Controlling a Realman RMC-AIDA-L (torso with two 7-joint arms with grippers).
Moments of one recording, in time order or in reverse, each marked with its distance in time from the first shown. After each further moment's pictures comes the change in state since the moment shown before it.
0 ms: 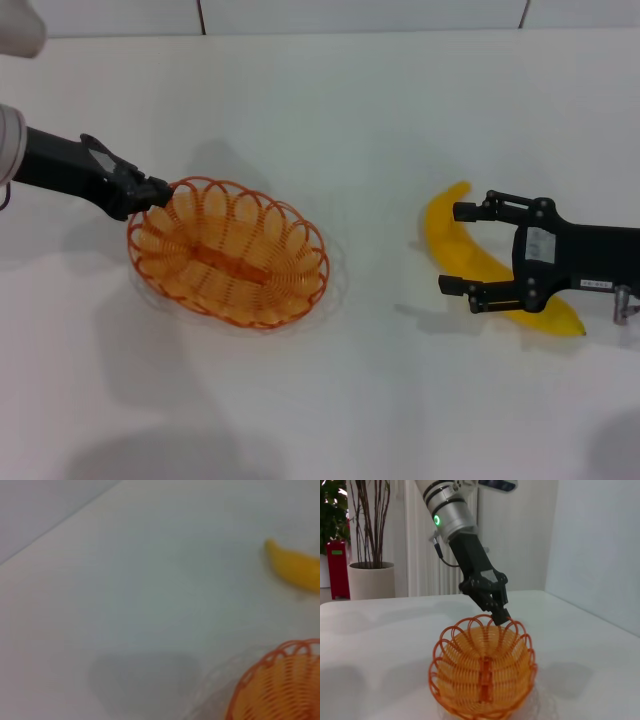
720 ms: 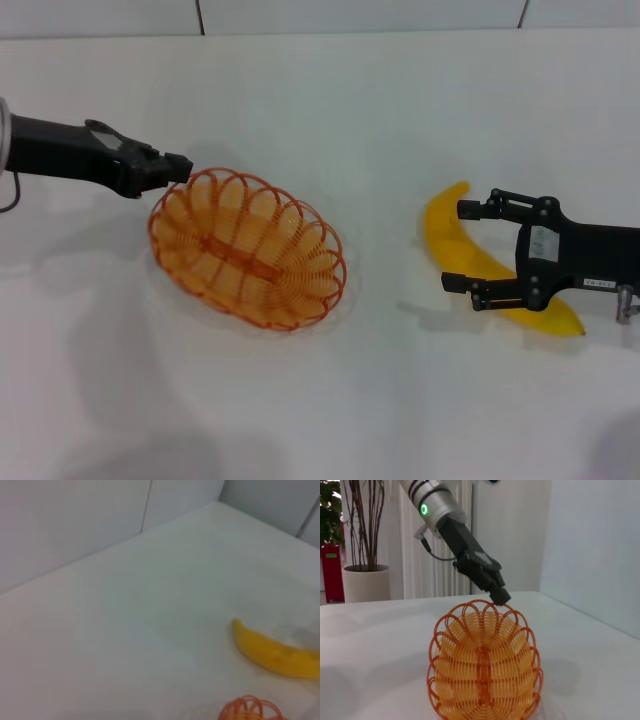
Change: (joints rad) left arm 0.073 0.004 -0.020 0.048 -0.219 0.072 -0.070; right arm -0.009 -0.001 0.001 0.000 0.012 0.001 0.002
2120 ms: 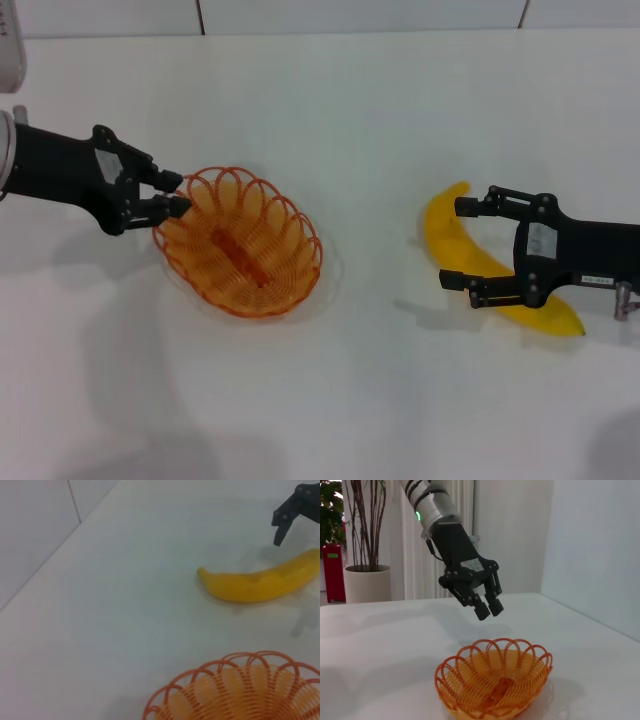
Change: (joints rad) left arm 0.021 -0.003 0.100 0.078 0.058 0.005 0.338; right arm 0.008 0.000 0.000 0.000 0.000 -0.001 0.000
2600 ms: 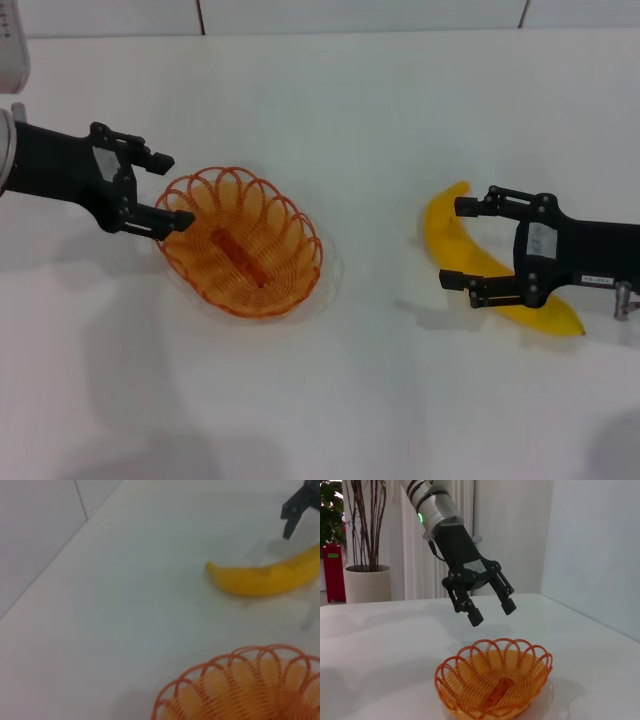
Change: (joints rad) left arm -0.002 -0.002 0.001 0.000 0.016 -0.021 0.007; right arm 0.000 0.000 0.000 0.000 0.000 0.000 0.000
